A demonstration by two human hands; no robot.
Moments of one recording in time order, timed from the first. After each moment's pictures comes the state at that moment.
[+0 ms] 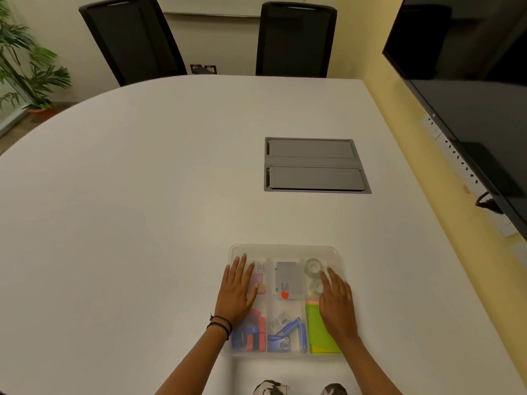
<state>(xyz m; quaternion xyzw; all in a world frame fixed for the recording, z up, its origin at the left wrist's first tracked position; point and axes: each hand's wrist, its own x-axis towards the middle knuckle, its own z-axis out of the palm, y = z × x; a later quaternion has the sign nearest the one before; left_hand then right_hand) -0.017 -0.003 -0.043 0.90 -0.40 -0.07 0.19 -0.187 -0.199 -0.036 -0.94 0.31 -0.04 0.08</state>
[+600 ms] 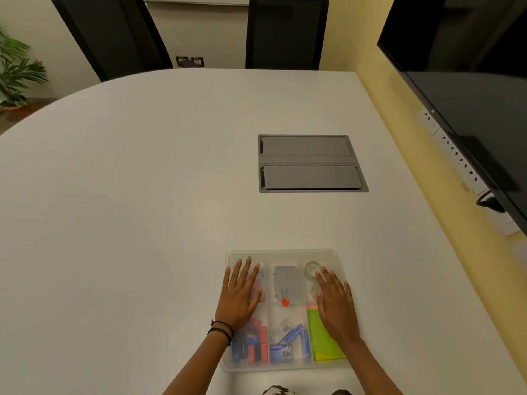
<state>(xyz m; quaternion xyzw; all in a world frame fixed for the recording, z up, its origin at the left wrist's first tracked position) -0.002 -0.015 -0.039 0.88 -0.43 -0.11 0.14 -0.177 -0.207 -0.042 -0.94 0.31 -0.03 0.14</state>
